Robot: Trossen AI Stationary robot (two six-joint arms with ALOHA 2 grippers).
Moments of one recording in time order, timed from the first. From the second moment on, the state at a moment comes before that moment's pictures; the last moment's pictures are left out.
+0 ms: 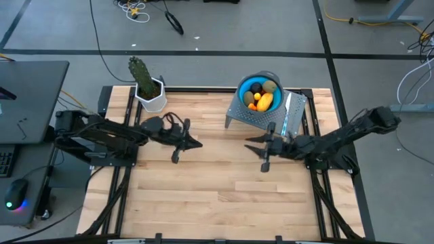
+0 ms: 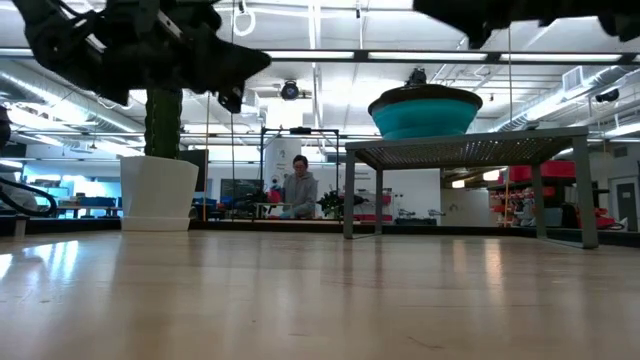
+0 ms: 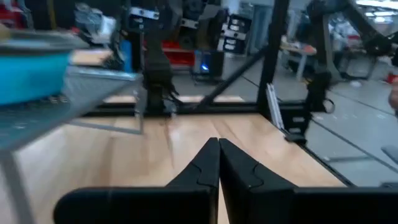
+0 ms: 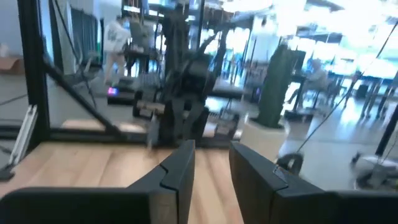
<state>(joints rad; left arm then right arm) 0.12 1.30 0.37 0.93 0.34 -0.07 0.32 1.14 0.47 0.74 0.49 -0.17</state>
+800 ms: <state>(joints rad) -0.19 0.50 0.21 0.34 -0.25 0.00 0.38 0.34 0.45 -0.15 0.59 -0.06</state>
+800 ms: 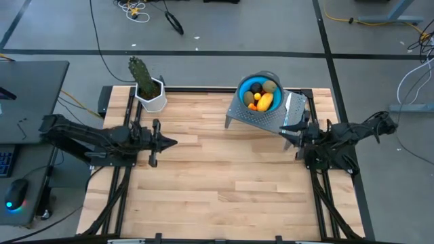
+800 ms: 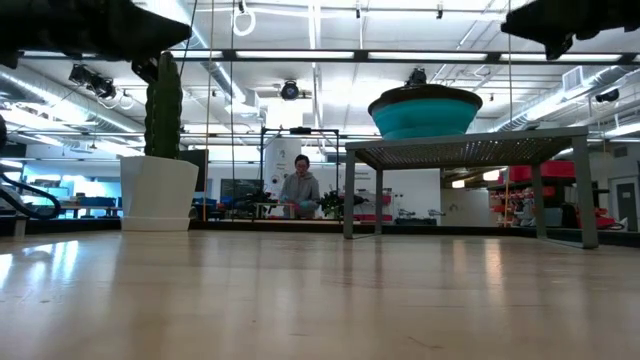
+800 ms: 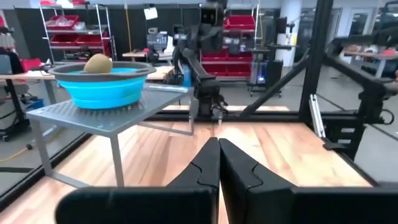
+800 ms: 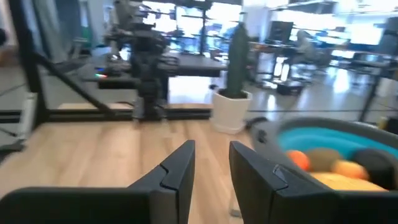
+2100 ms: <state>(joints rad) -0.39 0.02 0.01 0.30 -0.49 0.09 0.38 0.00 0.32 -0.20 0.46 -0.12</state>
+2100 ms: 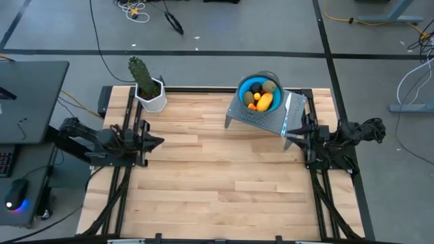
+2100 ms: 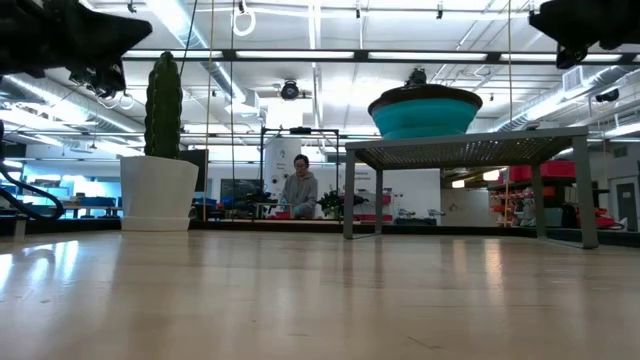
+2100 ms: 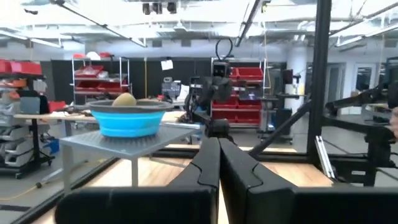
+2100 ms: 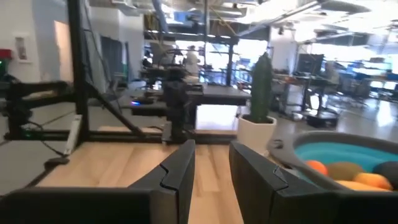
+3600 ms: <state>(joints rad) 0.01 0.00 0.01 0.27 -0.11 0.06 0.25 0.02 0.02 0.03 0.31 -0.09</state>
